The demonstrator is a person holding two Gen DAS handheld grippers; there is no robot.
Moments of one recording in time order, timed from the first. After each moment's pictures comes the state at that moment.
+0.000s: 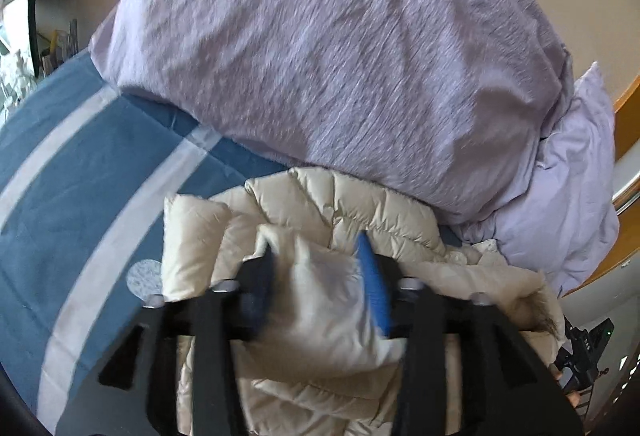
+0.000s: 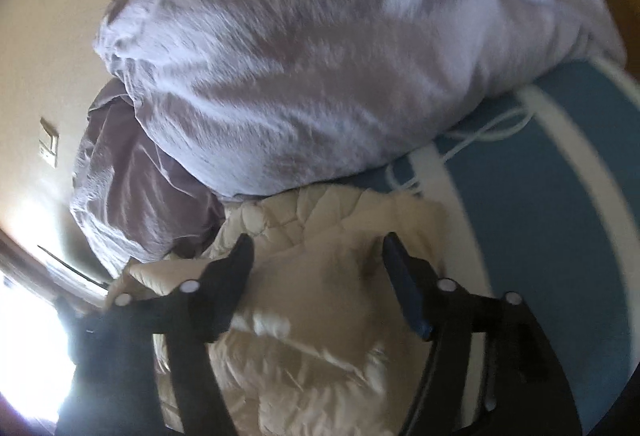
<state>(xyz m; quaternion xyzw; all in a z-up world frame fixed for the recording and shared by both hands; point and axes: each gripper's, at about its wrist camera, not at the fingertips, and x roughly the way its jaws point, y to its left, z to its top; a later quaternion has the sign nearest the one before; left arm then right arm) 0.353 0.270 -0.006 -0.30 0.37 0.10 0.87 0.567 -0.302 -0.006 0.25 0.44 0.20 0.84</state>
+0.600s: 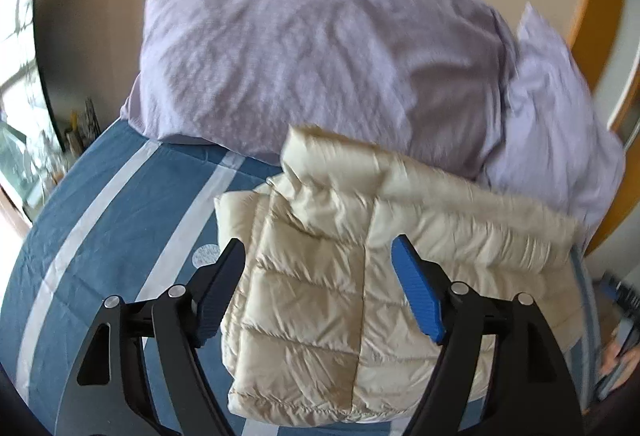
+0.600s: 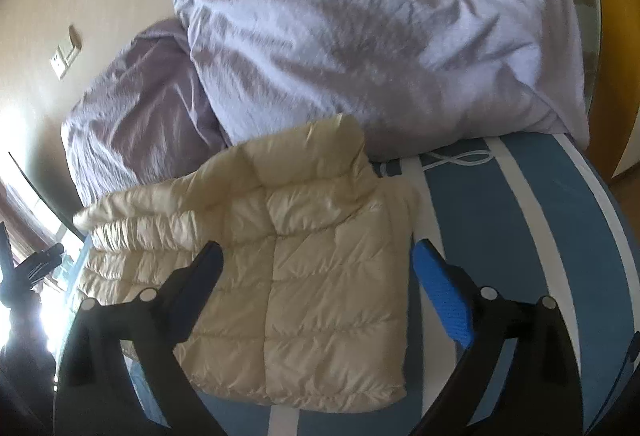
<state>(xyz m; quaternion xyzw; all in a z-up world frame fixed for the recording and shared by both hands) 0.290 0.211 0.031 -0.16 0.36 0.12 0.91 0.495 -0.280 0.043 0.10 0.42 0.19 0.88</state>
